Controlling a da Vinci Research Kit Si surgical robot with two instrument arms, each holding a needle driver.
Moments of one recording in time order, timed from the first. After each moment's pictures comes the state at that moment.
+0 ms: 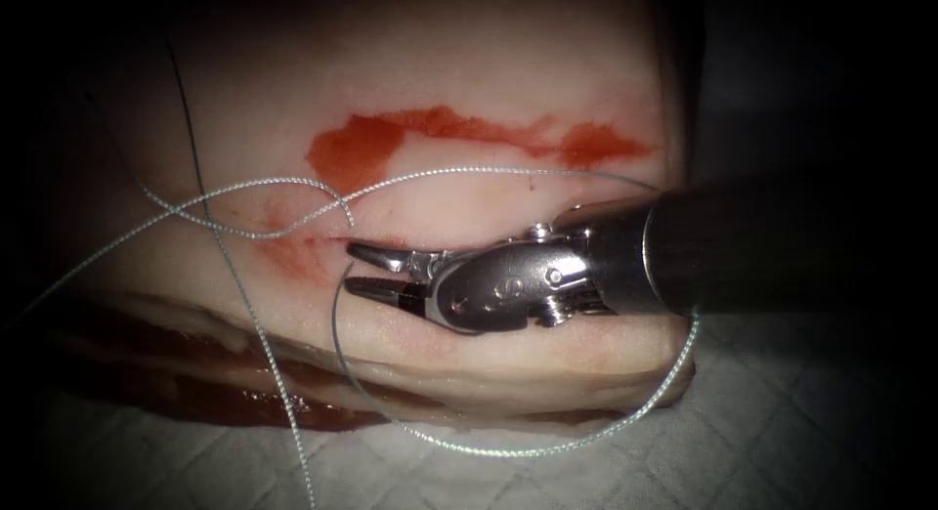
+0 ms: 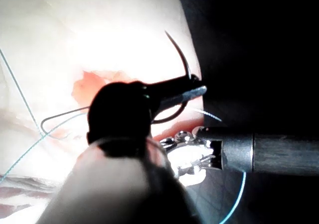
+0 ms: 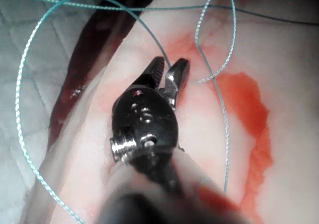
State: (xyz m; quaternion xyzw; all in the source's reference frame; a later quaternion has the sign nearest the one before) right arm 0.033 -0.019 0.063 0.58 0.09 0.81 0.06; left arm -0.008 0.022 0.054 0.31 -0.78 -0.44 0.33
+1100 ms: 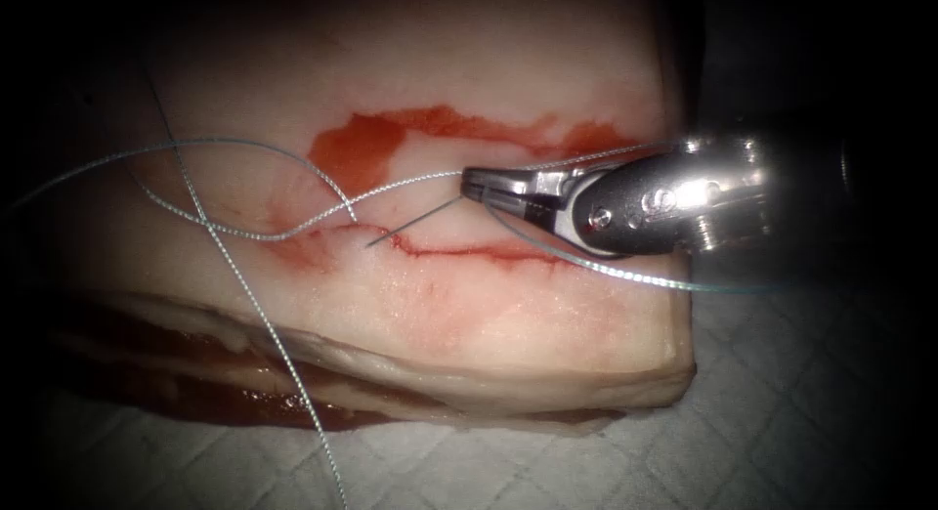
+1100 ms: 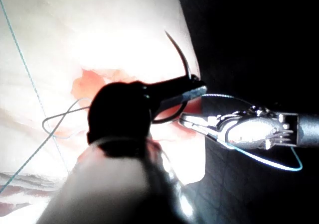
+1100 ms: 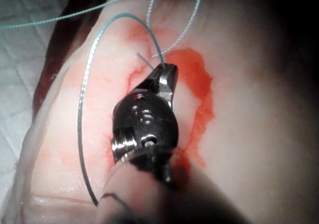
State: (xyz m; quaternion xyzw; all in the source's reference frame) right arm 0.021 -0.008 0.051 0.57 0.14 0.81 -0.02; left arm -0.008 0.022 0.054 0.31 -0.78 -0.44 0.32
